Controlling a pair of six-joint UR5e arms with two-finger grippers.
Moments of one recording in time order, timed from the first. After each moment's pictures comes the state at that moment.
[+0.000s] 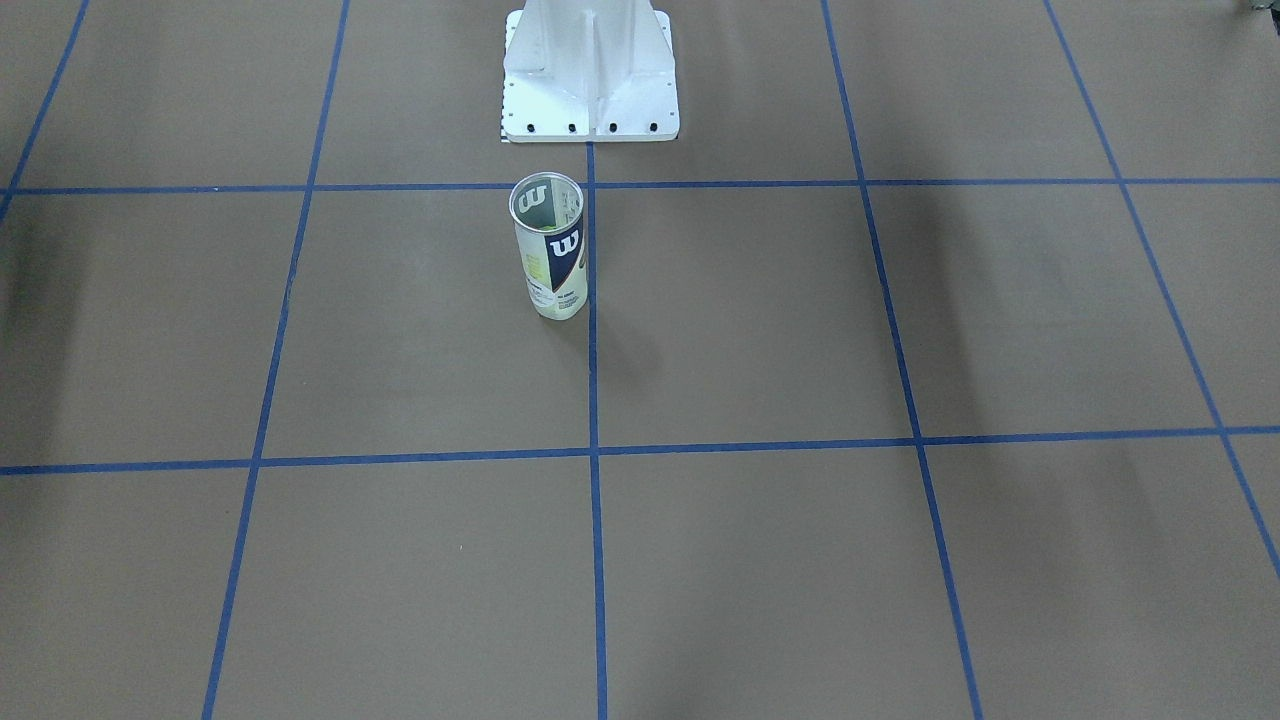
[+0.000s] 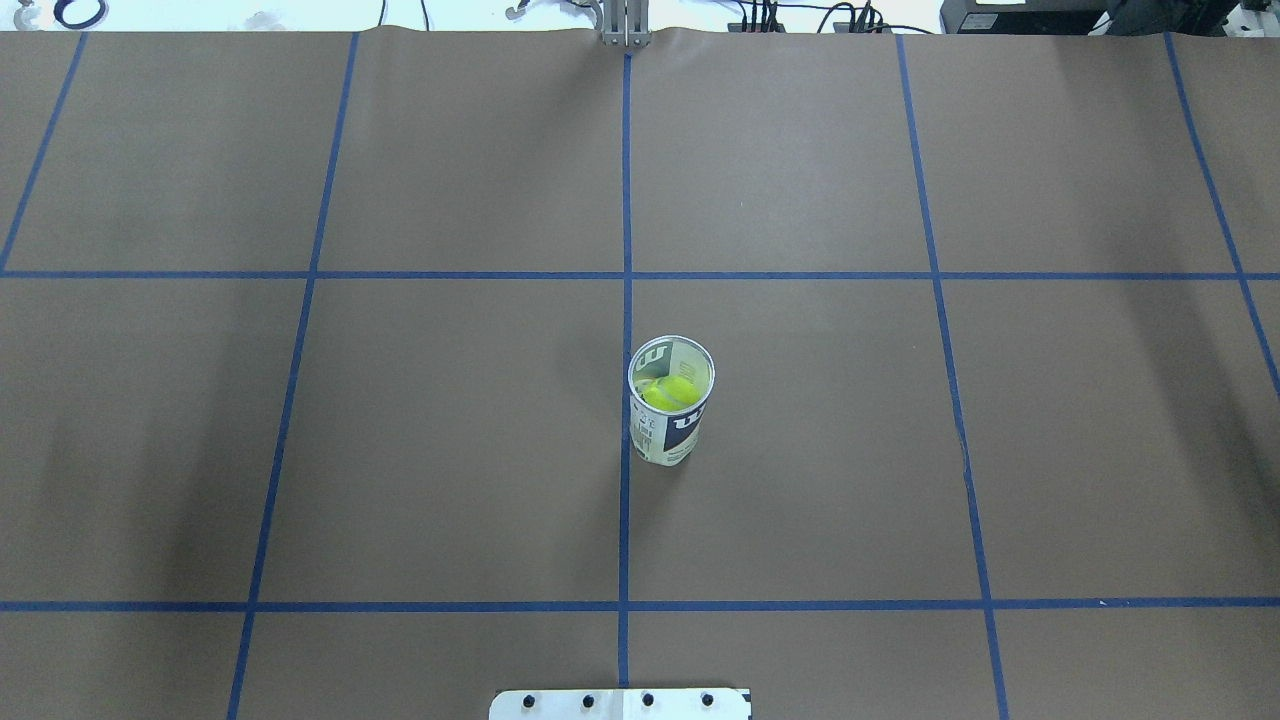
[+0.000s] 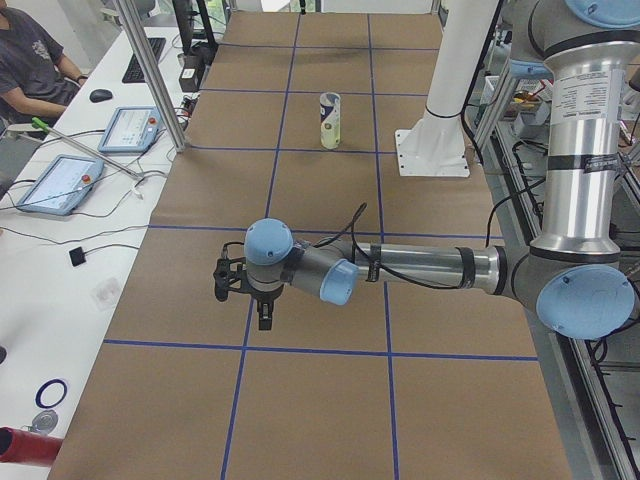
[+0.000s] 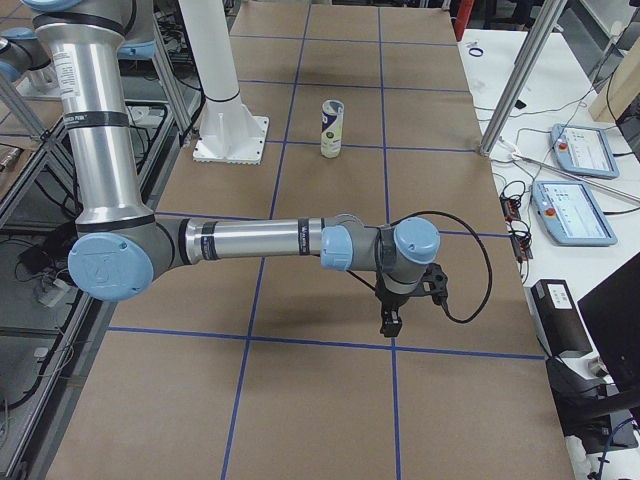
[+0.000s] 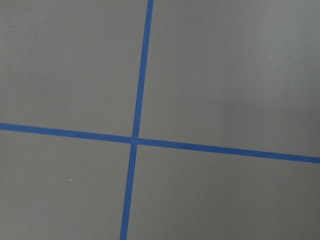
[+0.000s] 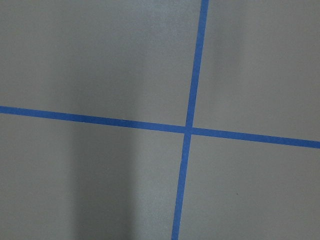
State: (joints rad) left arm -1.49 -1.53 -1.63 -1.86 -2.41 -0.35; right arm 1.51 -1.45 1.53 -1.66 2.33 -0.06
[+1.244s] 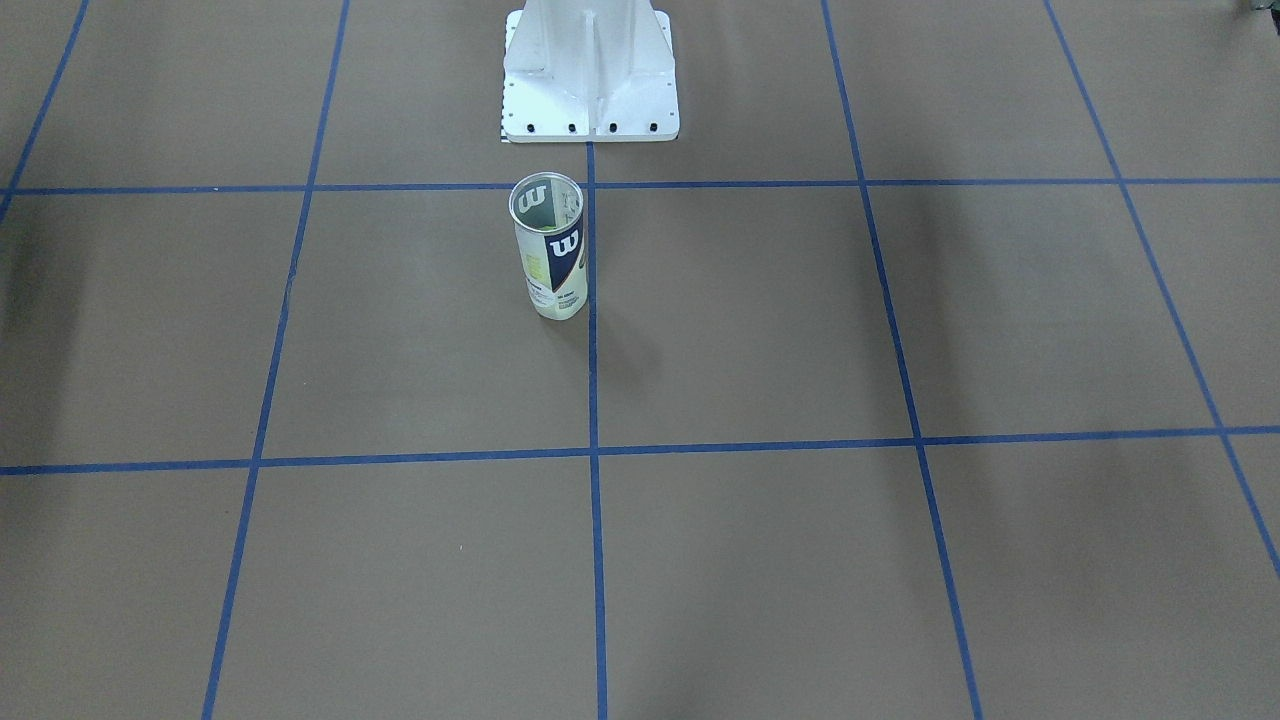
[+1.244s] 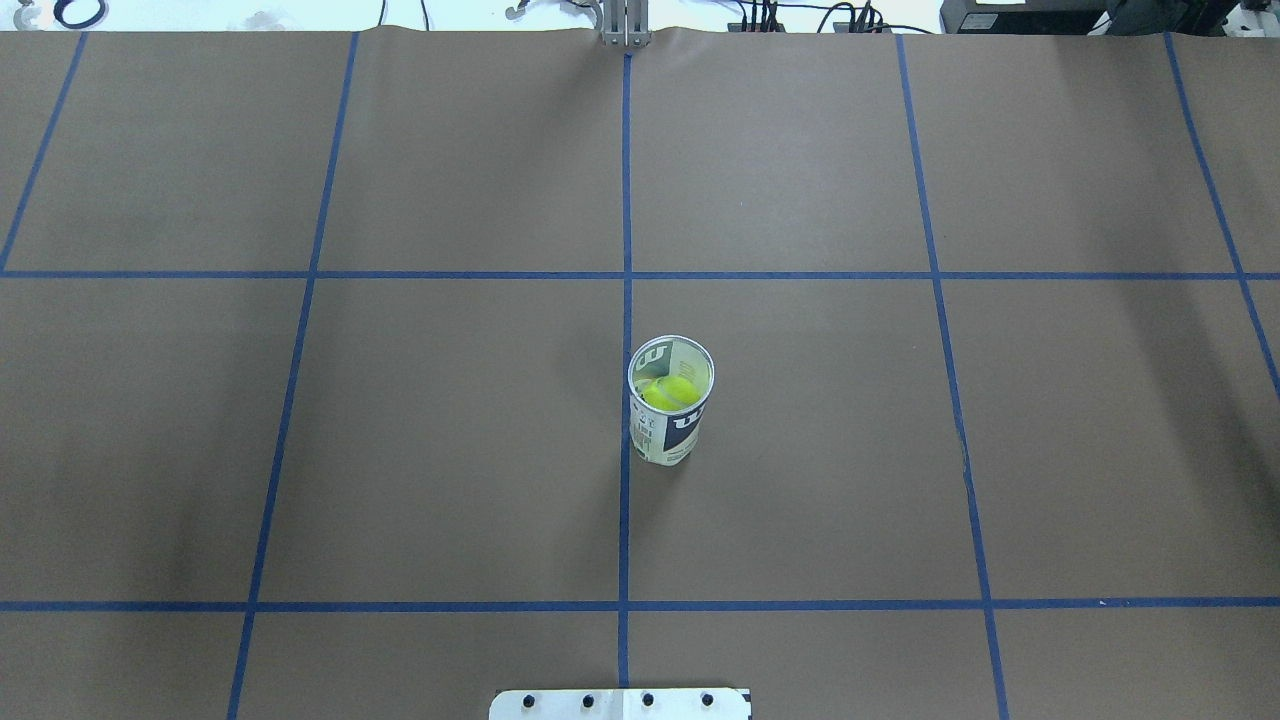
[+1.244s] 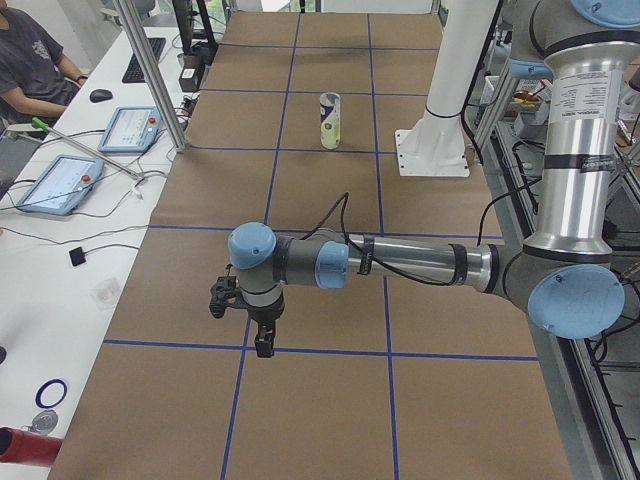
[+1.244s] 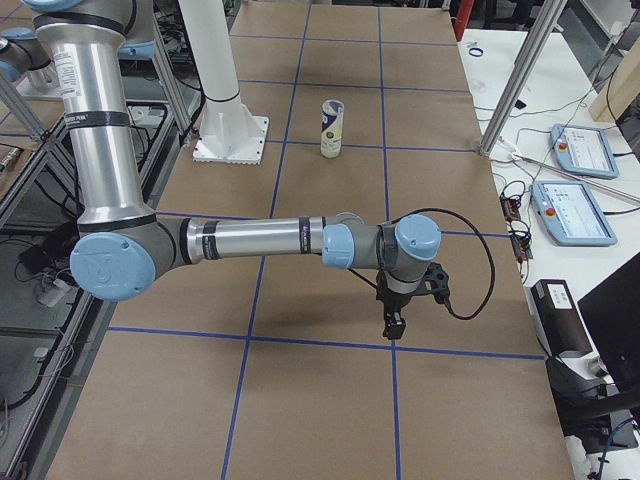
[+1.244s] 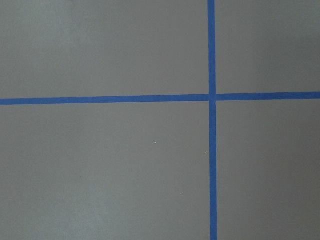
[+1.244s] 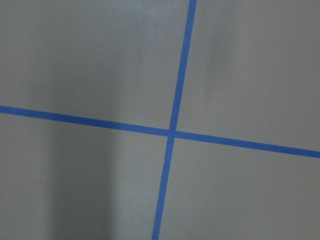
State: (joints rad) left arm -1.53 -1.58 -1.61 -1.53 -2.25 -0.03; right arm 1.51 -1.44 1.53 -1.66 2.29 -0.09
